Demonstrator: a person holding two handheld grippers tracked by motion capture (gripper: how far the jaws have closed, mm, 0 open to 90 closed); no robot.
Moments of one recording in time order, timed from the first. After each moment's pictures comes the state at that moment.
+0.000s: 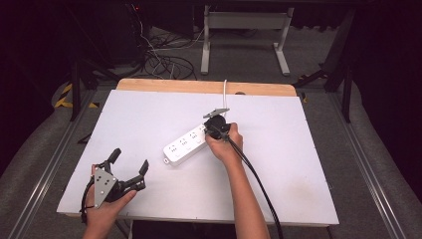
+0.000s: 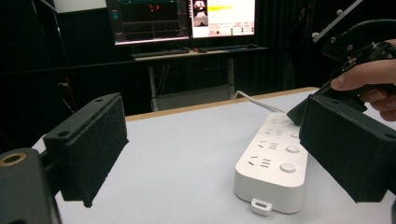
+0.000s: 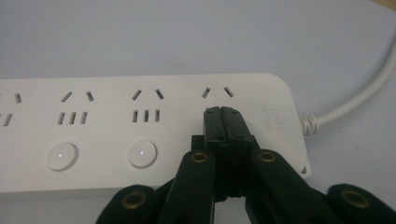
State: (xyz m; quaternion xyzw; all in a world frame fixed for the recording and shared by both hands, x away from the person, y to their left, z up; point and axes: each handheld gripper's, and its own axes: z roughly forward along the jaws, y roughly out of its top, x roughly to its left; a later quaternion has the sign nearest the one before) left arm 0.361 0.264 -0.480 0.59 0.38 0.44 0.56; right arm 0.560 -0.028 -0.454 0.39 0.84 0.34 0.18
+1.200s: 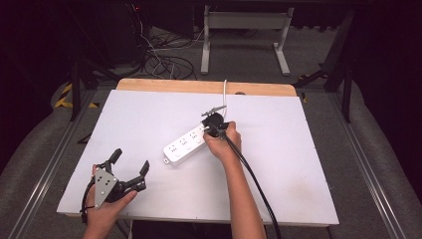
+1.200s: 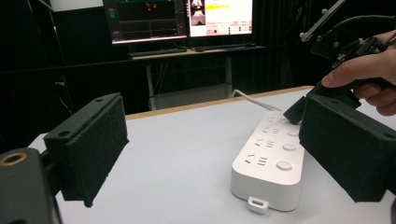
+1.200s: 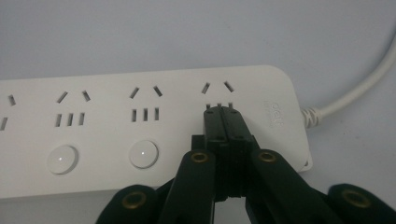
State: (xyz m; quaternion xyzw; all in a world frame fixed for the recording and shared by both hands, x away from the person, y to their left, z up) left arm 0.361 0.262 -0.481 0.59 0.38 0.43 0.57; right arm 0.564 -0.022 -0.450 0.41 0.84 0.31 0.16
